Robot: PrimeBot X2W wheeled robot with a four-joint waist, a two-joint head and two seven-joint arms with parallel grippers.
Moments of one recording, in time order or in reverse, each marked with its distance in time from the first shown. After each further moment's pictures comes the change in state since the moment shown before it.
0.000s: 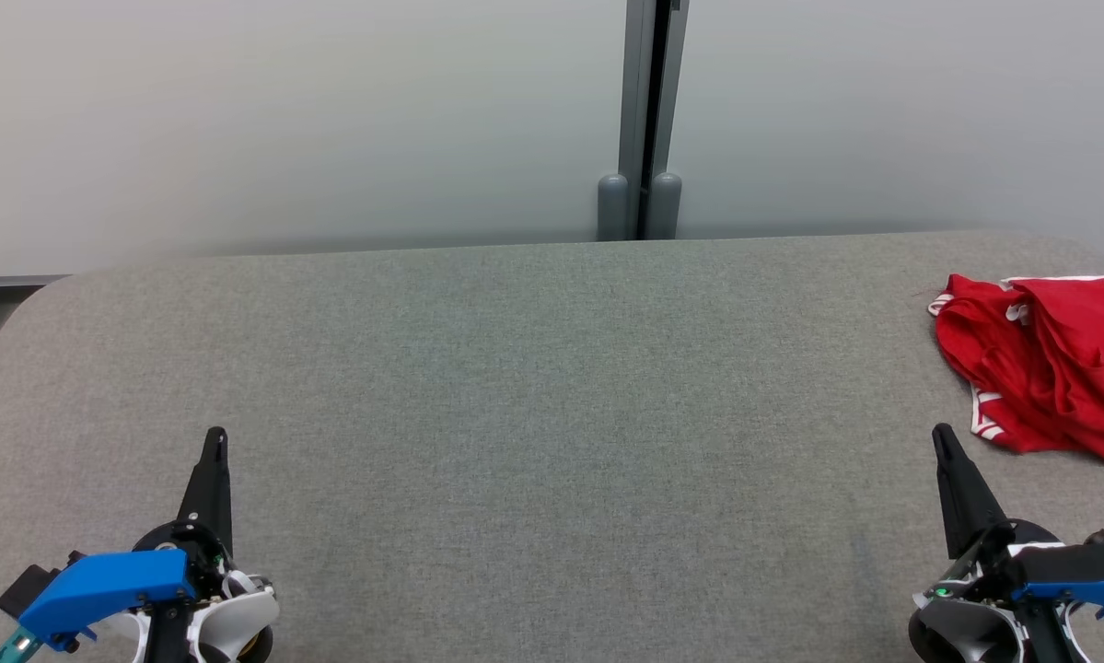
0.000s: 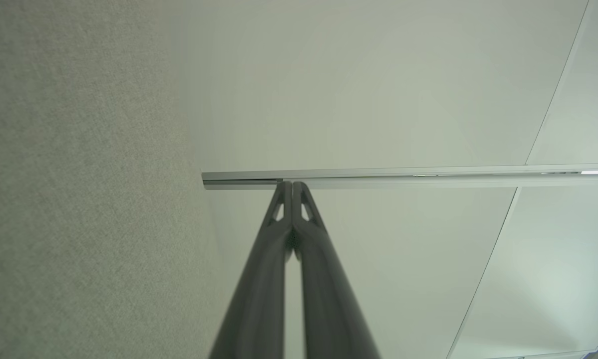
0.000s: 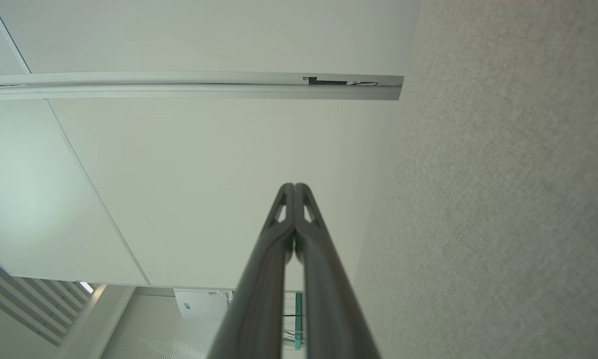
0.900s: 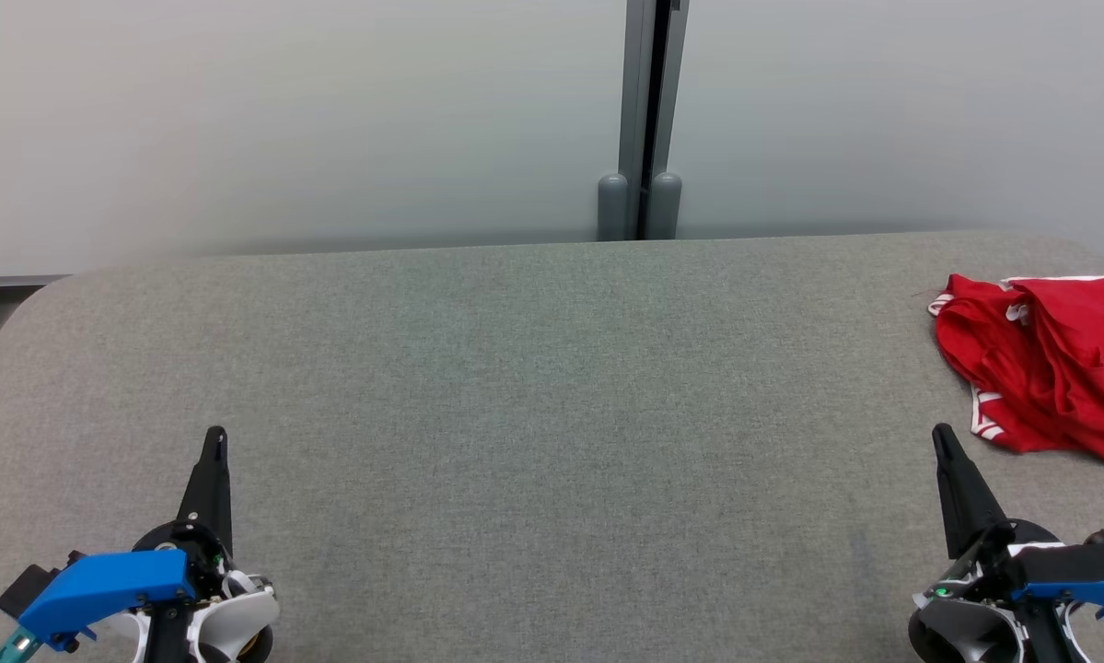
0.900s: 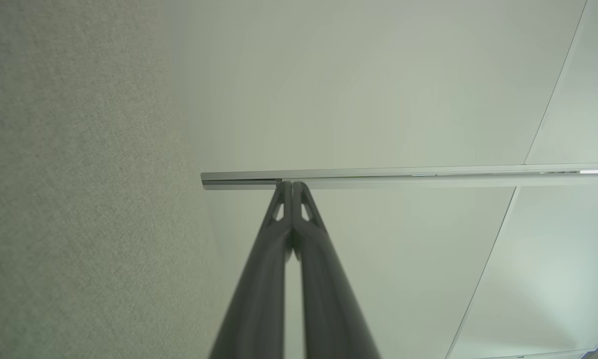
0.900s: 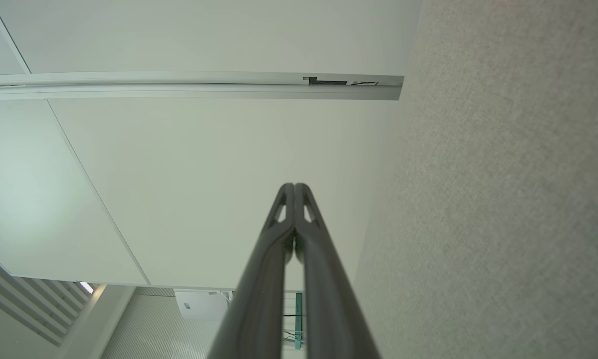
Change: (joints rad) left arm 0.000 0.000 0.000 0.000 0.000 -0.003 0.000; right arm 0.000 0.000 0.000 0.000 0.000 0.000 0.000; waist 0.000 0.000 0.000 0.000
